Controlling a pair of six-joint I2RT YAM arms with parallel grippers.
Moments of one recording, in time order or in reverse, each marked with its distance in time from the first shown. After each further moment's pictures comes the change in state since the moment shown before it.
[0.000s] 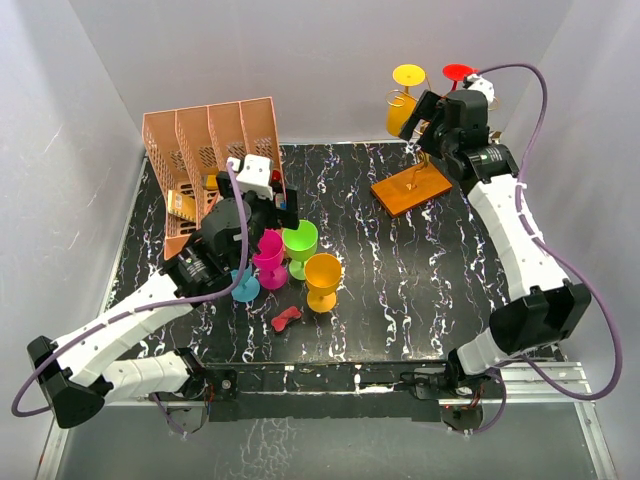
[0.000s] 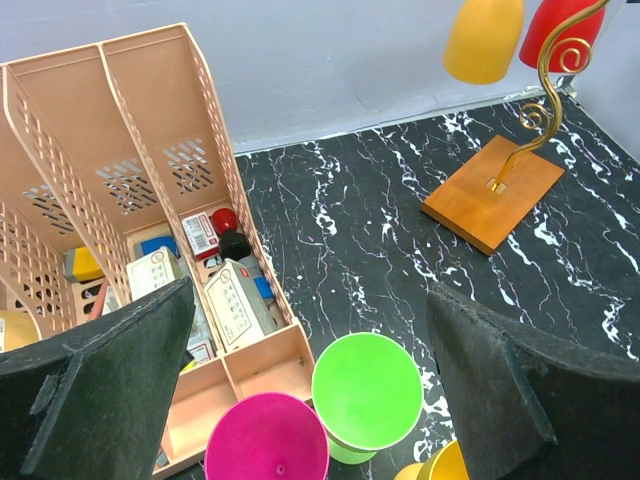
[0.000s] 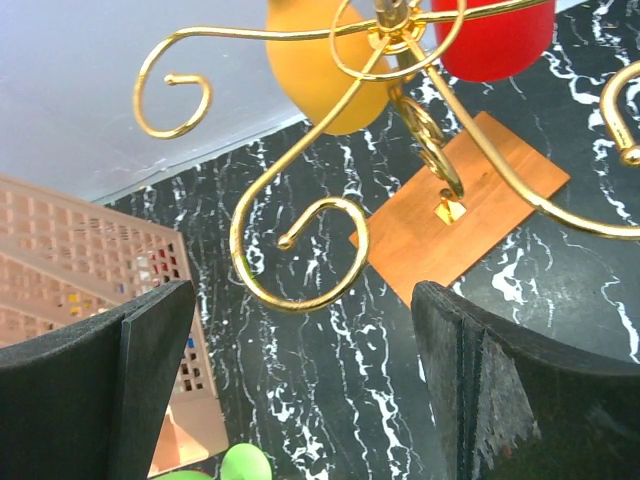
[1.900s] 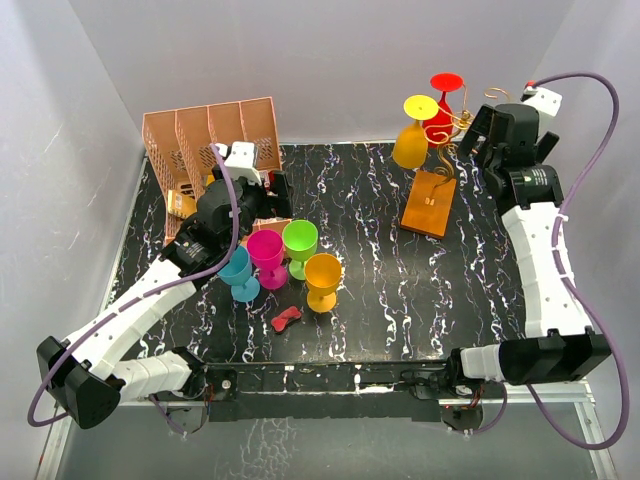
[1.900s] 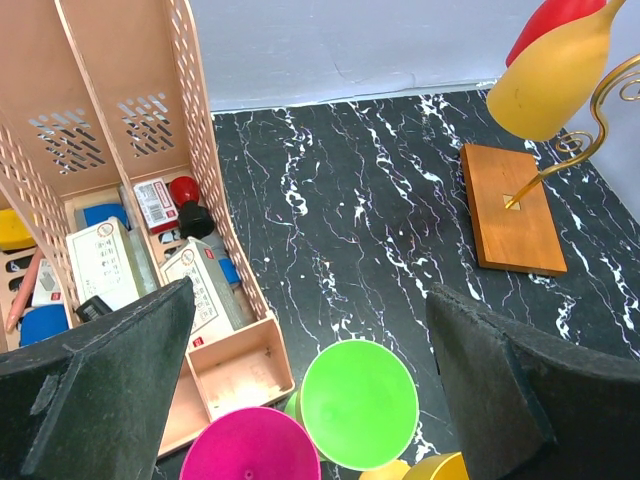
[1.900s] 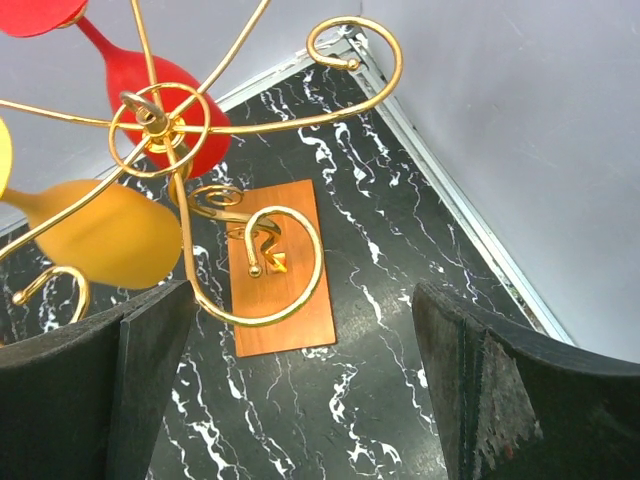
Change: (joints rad) left arm 0.209 0.060 0.000 -0.024 0.270 -0.175; right arm -0.160 -0.166 -0.065 -0.146 0.304 -0.197
